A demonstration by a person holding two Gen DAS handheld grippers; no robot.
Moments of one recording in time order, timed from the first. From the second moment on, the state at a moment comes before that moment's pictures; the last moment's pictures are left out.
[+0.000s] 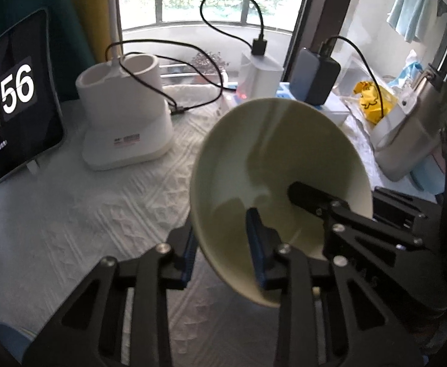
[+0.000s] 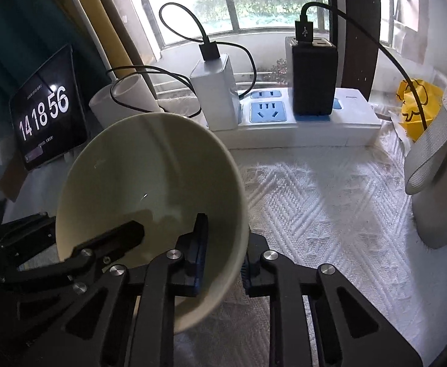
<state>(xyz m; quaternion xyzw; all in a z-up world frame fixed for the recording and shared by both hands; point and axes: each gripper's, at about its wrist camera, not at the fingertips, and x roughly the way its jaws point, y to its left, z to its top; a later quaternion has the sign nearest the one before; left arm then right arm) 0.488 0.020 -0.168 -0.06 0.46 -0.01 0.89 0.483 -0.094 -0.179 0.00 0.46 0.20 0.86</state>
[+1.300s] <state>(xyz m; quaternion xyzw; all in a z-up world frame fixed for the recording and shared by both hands) 0.466 0.014 -0.112 -0.02 0.37 0.00 0.93 0.461 -0.102 -0.119 -0.03 0.38 0.21 0.90</state>
